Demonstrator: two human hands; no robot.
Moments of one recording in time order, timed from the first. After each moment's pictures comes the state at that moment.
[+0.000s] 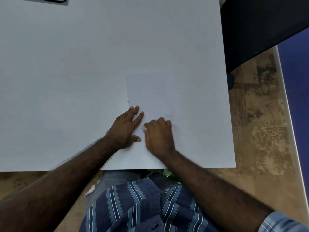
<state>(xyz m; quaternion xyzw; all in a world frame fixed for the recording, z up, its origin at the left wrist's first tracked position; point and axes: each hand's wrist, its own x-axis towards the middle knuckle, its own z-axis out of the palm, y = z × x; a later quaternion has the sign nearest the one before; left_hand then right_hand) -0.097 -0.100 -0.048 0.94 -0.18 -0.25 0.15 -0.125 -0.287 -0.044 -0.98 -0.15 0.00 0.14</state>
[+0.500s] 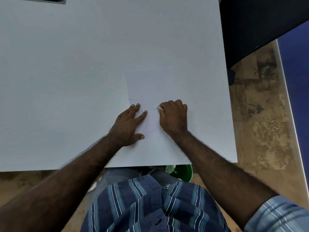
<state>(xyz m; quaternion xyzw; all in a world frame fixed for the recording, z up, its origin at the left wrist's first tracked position) -0.097 -0.106 -0.042 0.94 -0.16 -0.25 0.14 -0.067 -0.324 -0.055 -0.99 -0.05 -0.01 0.15</state>
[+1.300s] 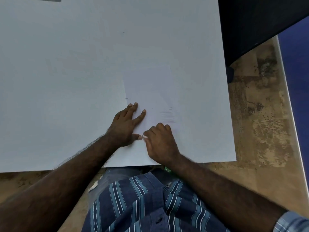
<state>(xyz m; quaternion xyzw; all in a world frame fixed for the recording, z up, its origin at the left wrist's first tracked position) -0.097 -0.106 -0.045 0.94 -0.18 -0.27 0.10 -0.153 -0.304 -0.043 -0.96 -0.21 0.05 0.15</state>
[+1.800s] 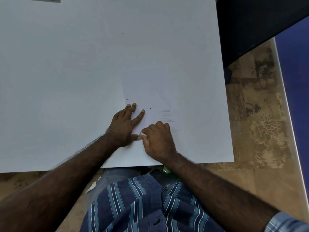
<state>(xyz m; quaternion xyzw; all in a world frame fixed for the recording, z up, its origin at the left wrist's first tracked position) -0.097 -0.110 -0.045 0.94 -0.18 -0.27 0.10 -0.146 -0.300 -0.041 -0.97 -0.17 0.06 0.18</state>
